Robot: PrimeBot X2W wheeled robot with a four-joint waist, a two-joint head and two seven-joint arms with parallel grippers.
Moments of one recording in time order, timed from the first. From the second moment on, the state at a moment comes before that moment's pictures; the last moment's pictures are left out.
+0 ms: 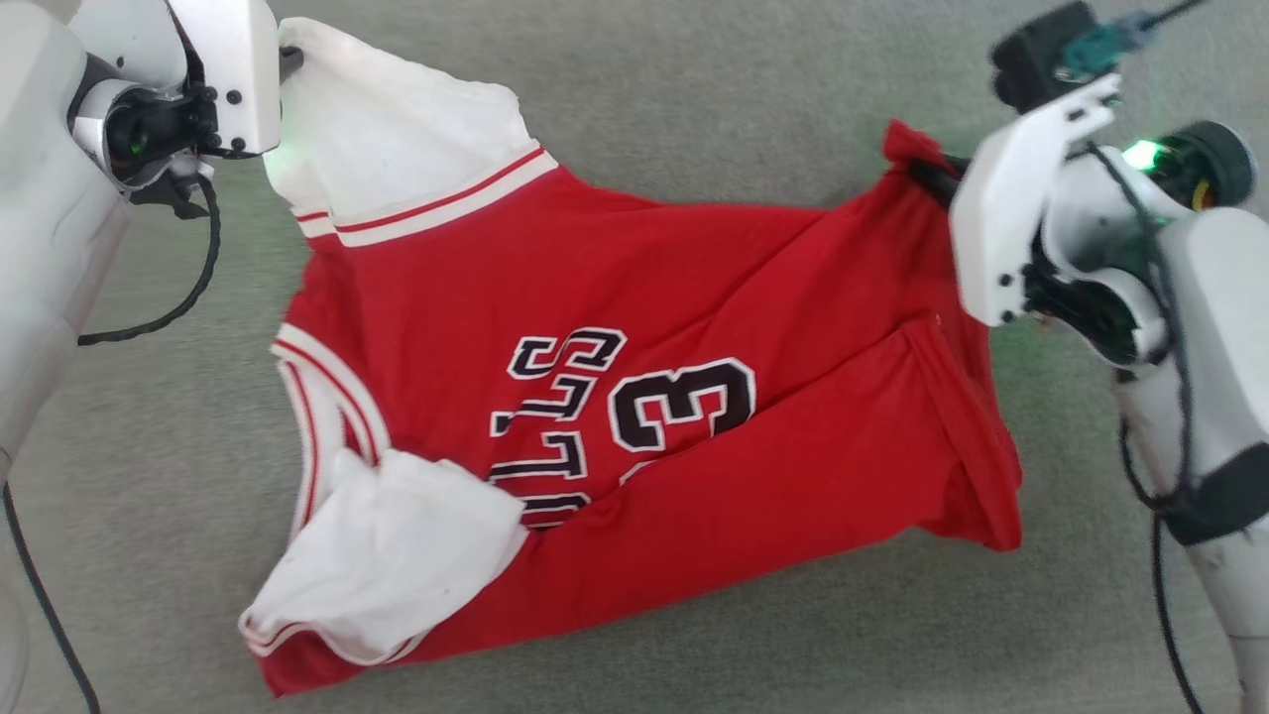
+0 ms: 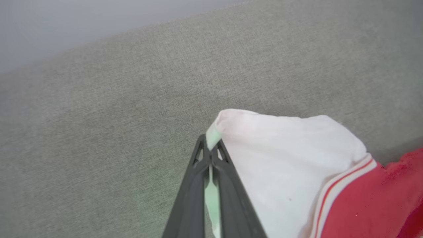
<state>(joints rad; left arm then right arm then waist) -1.43 0.51 -1.13 1.00 -1.24 -0.11 0.53 -0.84 -0.32 0.35 0.35 0.49 0.13 0.72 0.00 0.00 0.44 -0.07</state>
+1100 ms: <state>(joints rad) -1.10 0.91 -1.17 0.04 -1.33 0.24 0.64 -0.40 -0.61 0.28 -0.06 0.64 0.13 0.62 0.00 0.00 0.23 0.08</state>
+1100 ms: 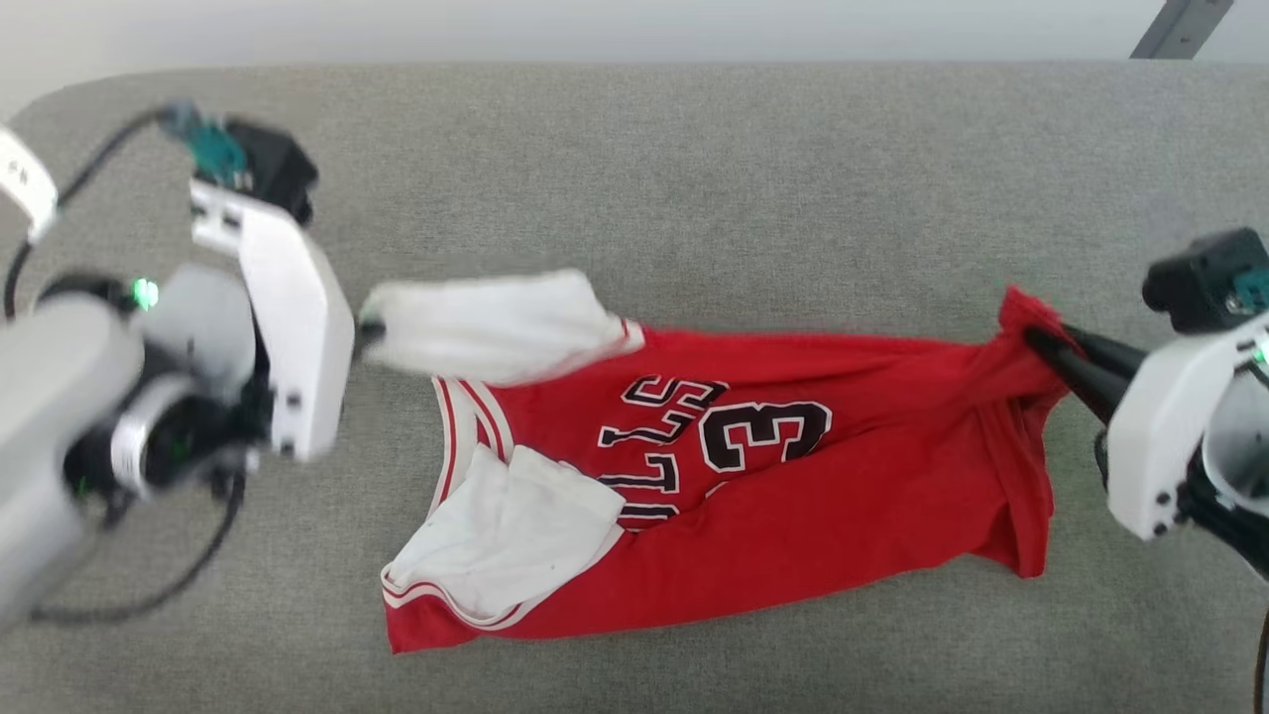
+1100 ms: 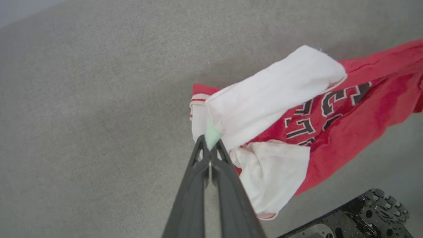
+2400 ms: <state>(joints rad) -0.58 0.97 -1.10 -0.06 -1.42 0.26 0.04 -0.15 -0.52 0.07 -0.06 0.70 0.13 0.73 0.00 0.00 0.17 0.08</state>
